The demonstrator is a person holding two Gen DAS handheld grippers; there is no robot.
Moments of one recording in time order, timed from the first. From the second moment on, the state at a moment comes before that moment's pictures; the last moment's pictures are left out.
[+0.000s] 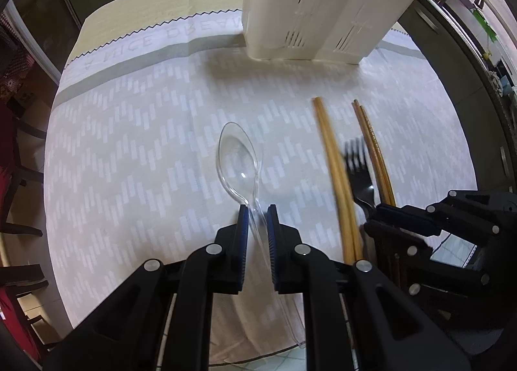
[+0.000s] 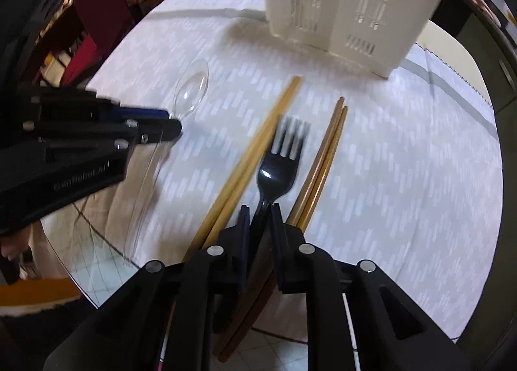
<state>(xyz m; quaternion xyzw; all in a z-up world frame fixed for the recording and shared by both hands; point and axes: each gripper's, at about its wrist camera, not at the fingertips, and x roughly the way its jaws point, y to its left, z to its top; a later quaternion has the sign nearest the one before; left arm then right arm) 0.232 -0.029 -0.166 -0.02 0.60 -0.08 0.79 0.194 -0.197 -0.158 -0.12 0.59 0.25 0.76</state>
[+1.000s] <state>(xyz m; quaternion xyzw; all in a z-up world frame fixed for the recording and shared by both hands) 0.234 -0.038 -0.159 0.01 0.61 -0.05 0.79 0.169 -0.272 -0.077 0.03 0.49 0.32 0.81</state>
